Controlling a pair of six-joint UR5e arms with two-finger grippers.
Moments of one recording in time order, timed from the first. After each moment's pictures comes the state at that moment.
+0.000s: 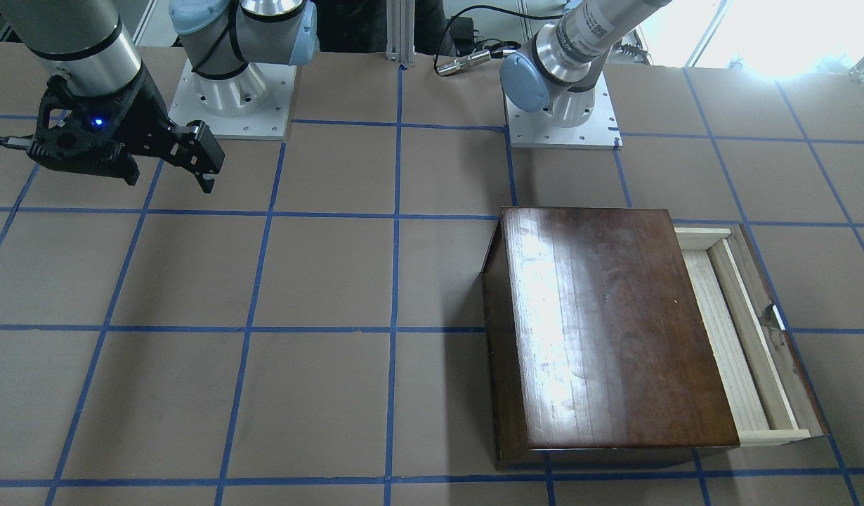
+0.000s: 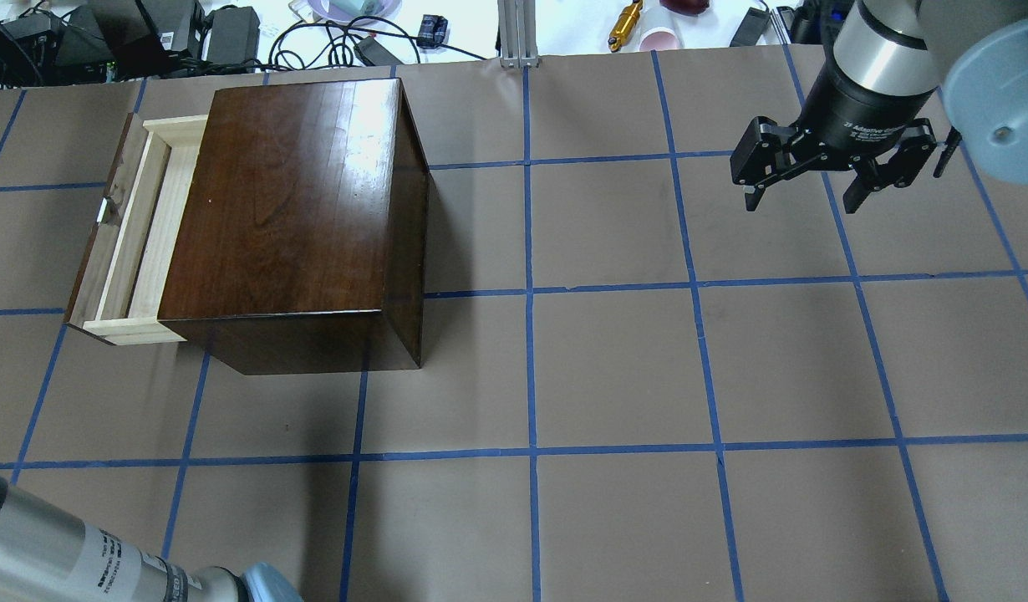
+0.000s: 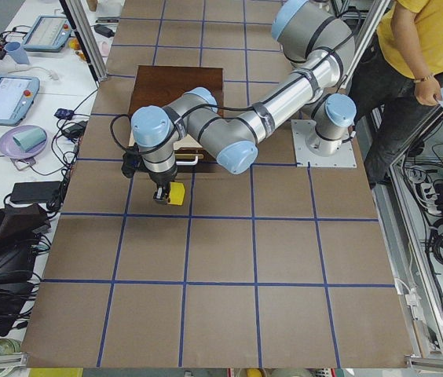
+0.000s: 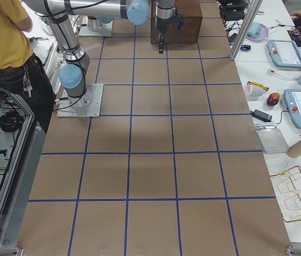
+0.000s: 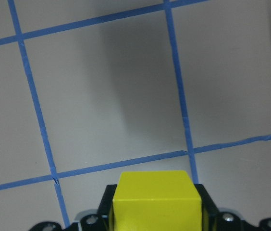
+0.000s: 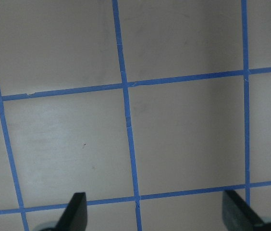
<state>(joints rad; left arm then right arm) -0.84 -2.02 -1.21 -1.48 1.56 0.87 1.52 -1.59 1.63 -1.60 -1.59 0.04</state>
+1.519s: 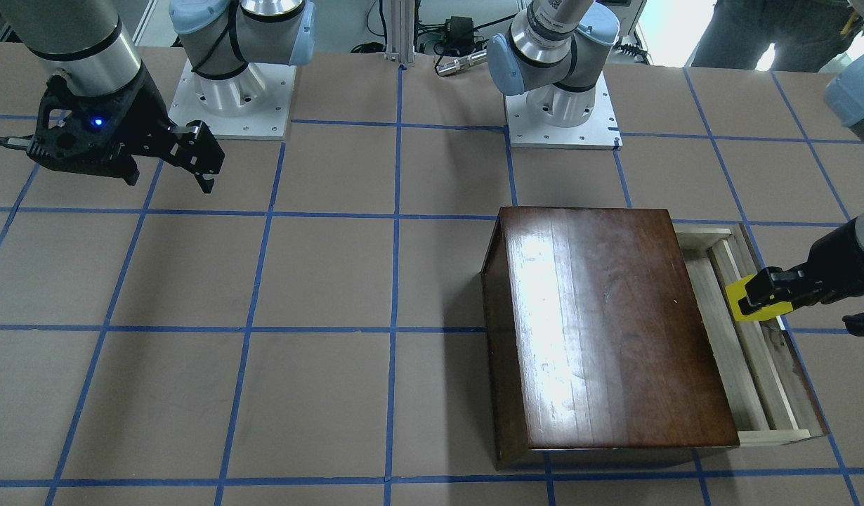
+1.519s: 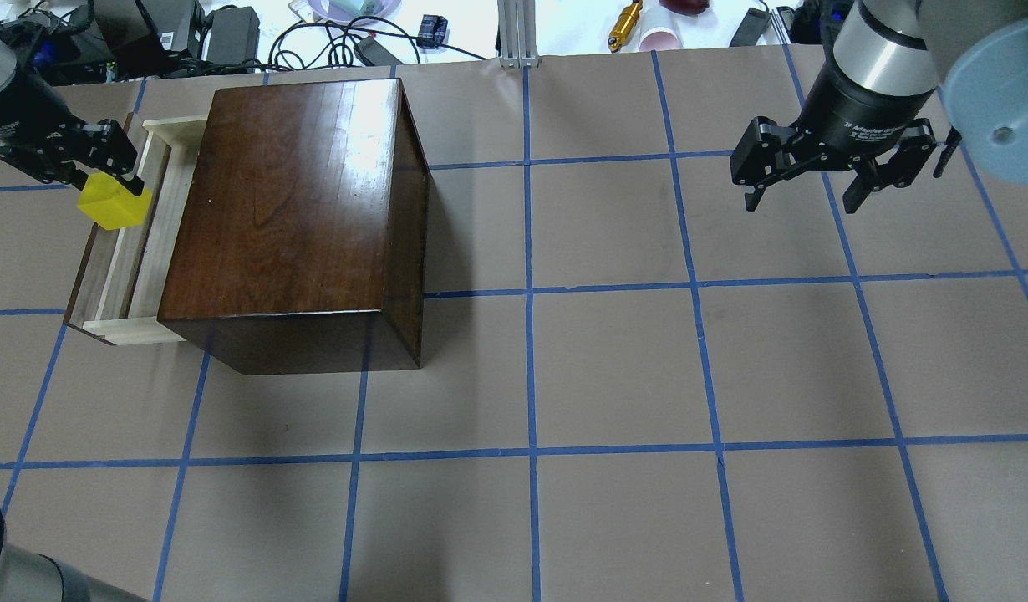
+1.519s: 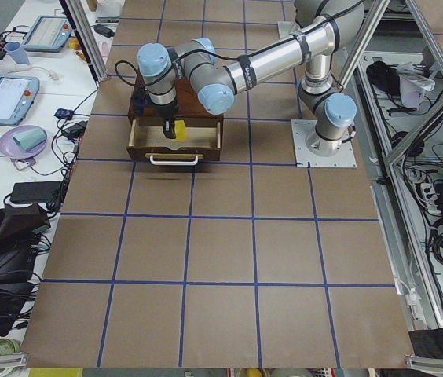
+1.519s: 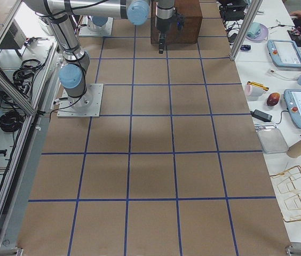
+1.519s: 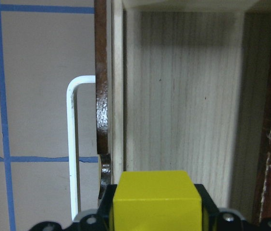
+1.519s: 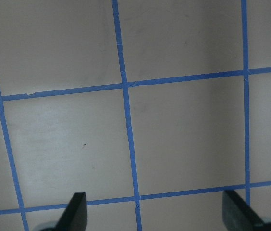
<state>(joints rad) -1.13 -1.89 -1.45 -1.43 1.52 0.39 1.52 -1.59 1.63 -1.60 -1.59 0.04</state>
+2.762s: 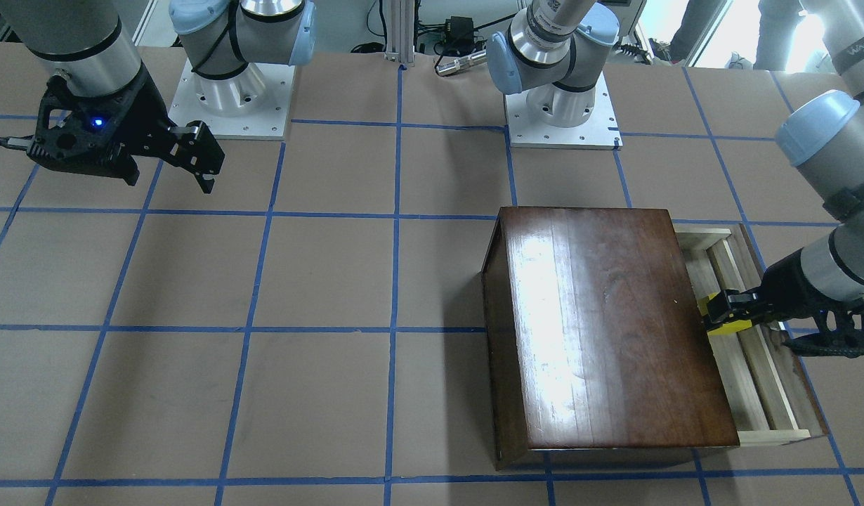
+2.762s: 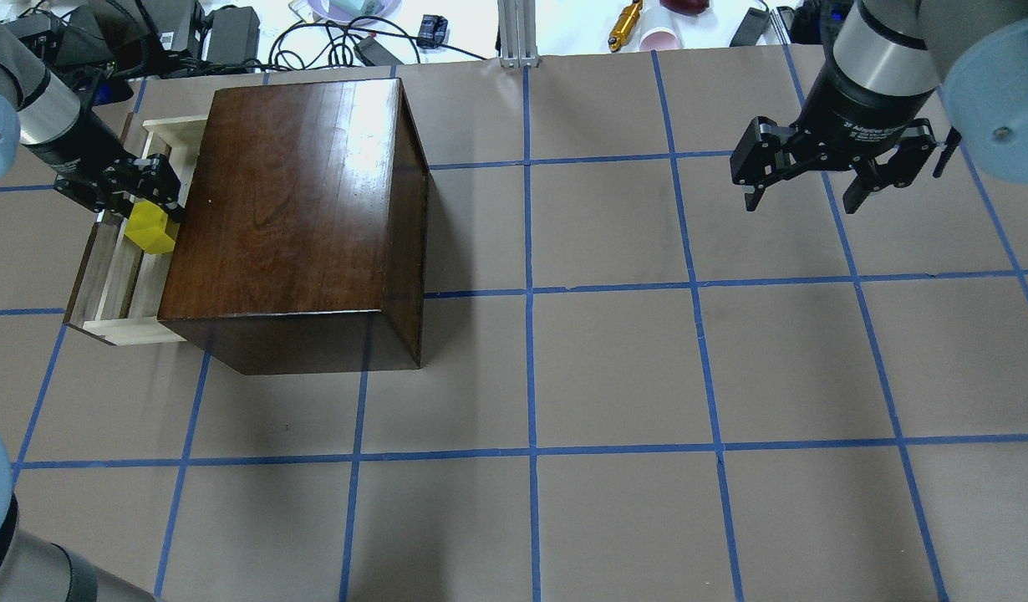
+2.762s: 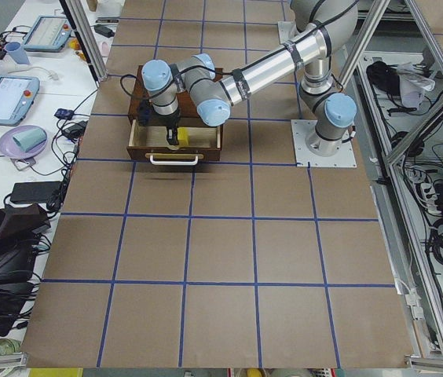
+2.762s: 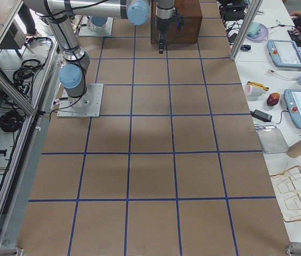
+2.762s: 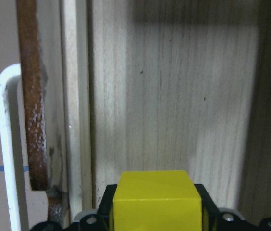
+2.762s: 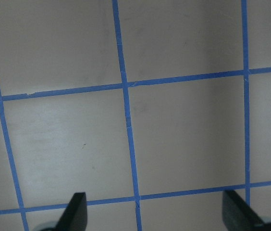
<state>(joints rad) -1.15 -1.93 -1.55 -1.32 1.52 0.38 1.52 -1.59 1.63 -1.60 -1.59 0.04</state>
